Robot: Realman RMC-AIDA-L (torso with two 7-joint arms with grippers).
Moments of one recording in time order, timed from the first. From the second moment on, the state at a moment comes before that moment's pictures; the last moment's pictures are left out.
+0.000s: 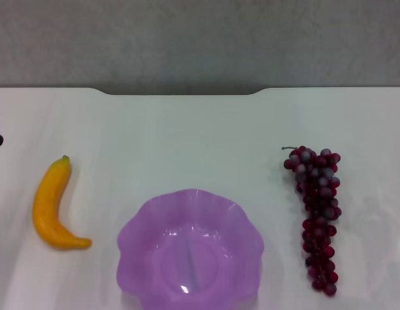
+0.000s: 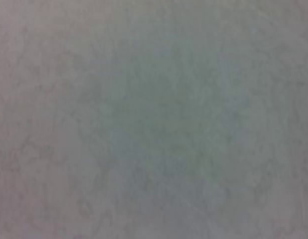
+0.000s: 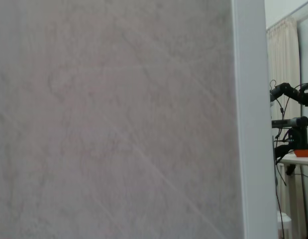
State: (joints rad) left arm -0.41 -2.04 -1.43 -0.17 2.81 1.25 -0.13; right arm 0.37 2.01 -2.22 -0.21 1.06 -1.13 0.03
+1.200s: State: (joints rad) left arm -0.38 -2.04 -1.43 -0.17 2.81 1.35 -0.13; right arm 0.36 2.02 -2.22 -0.22 1.07 -1.21 0.04
